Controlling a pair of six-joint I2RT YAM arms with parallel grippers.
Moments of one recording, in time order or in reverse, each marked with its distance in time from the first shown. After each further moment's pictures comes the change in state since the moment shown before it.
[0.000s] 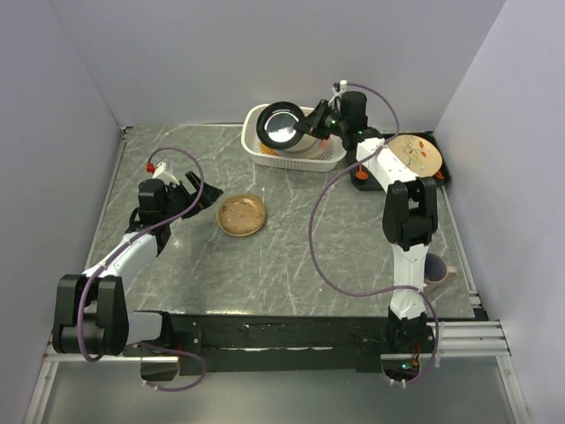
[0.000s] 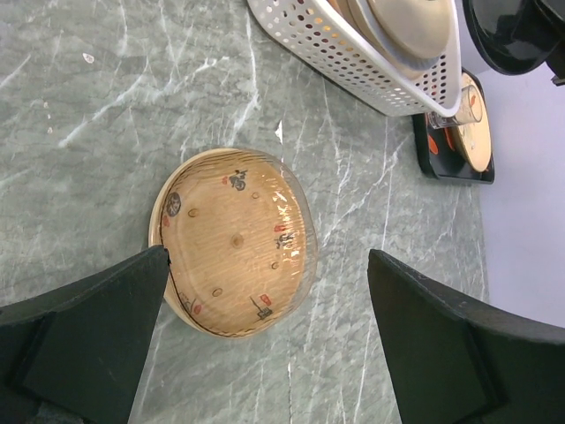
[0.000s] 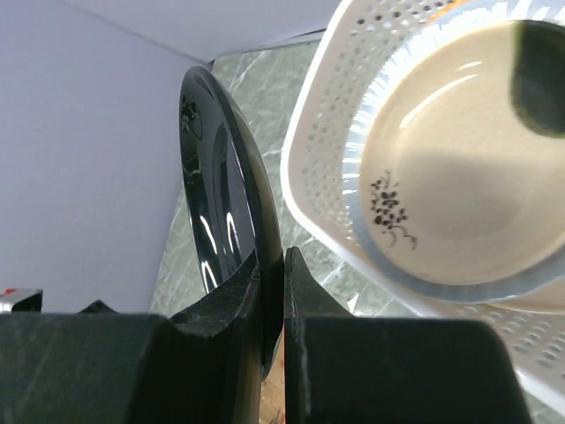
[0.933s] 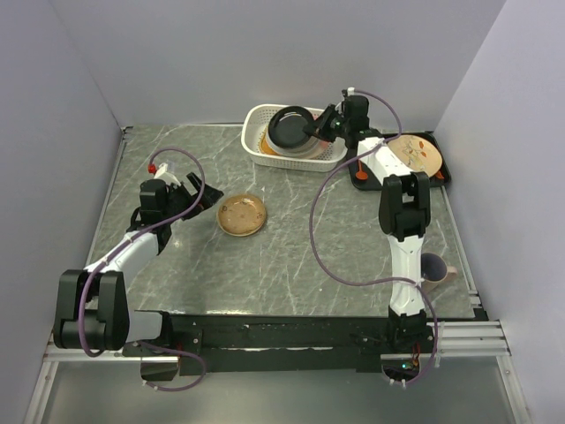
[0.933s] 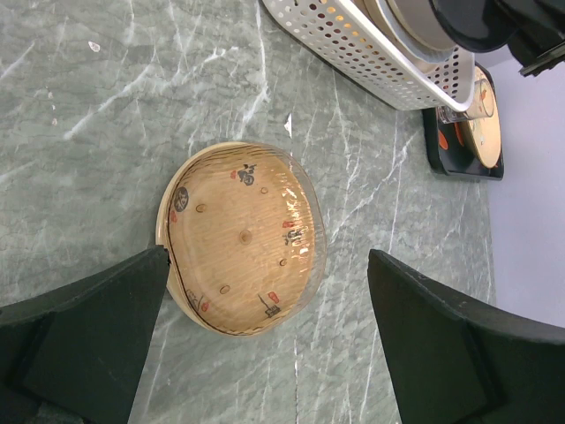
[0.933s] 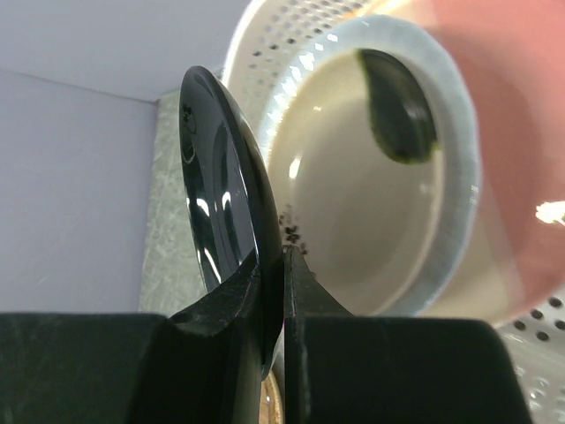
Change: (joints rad) left arm 0.000 0.029 0.000 0.001 0.002 0.008; right arm -0.055 0.150 0.114 -0.041 0.062 0.045
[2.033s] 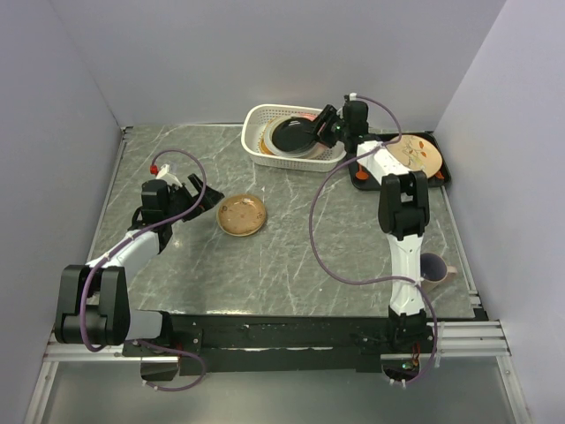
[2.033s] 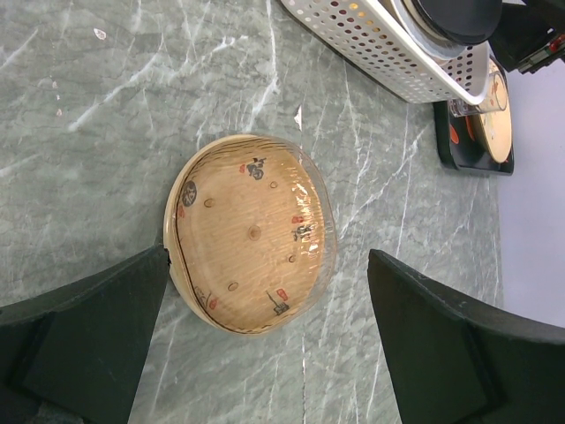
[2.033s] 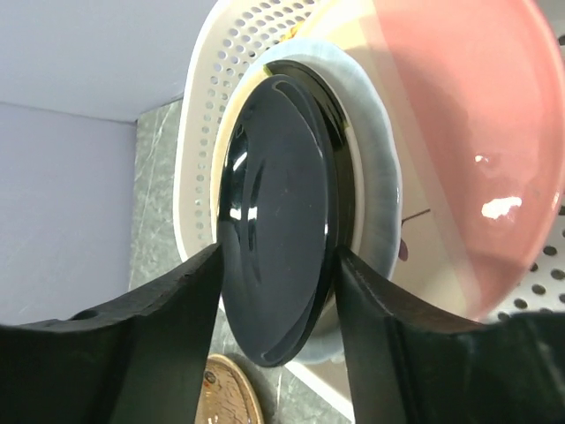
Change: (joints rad) left arm 0.000 0.029 0.000 0.000 0.003 0.010; right arm -0.007 0.027 -0.041 0.050 0.056 0.018
